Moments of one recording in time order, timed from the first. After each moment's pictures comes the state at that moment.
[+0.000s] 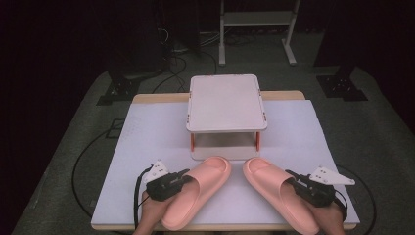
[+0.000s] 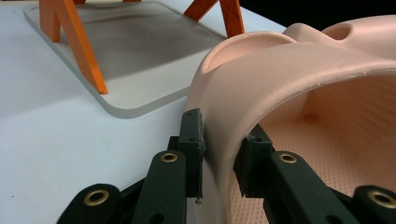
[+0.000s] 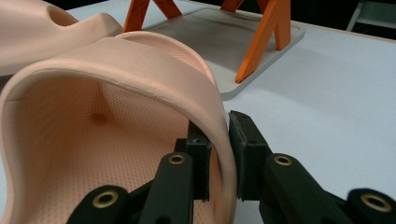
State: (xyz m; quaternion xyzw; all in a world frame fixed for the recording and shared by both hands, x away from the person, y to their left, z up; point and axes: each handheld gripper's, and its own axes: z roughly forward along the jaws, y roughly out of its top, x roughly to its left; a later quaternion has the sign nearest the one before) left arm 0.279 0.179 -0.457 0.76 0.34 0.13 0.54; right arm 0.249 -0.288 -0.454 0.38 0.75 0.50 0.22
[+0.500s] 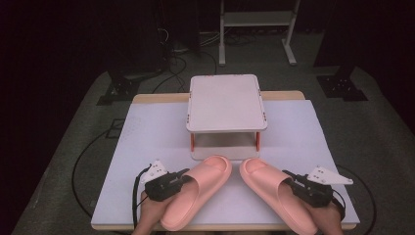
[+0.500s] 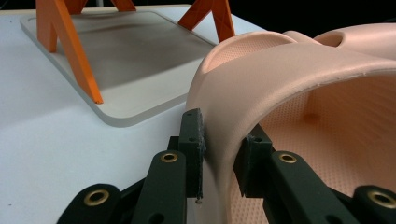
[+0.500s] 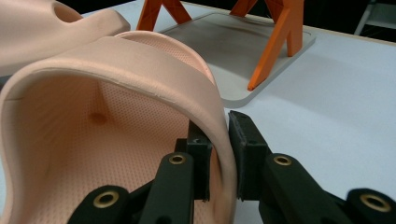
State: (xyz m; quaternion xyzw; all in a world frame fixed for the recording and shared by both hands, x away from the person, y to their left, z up) left arm 0.276 0.180 -0.450 0.76 0.34 0.12 0.55; right arm 0.248 -0.280 -0.448 0.37 0.75 0.50 0.21
